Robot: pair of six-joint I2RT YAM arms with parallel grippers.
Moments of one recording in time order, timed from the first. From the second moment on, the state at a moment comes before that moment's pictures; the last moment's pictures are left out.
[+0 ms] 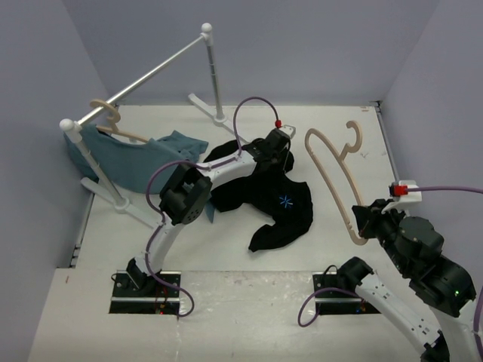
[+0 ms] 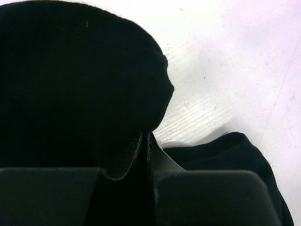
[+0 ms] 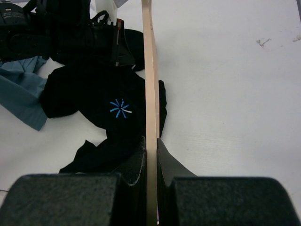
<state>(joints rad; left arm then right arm) -0.80 2.31 1.86 -0.32 -0.08 -0.38 0.62 0.33 1.02 -1.04 0.40 0.35</state>
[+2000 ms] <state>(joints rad) -0.81 1.59 1.72 -0.58 0.15 -0.31 0.61 0.40 0.17 0.45 -0.02 0.46</state>
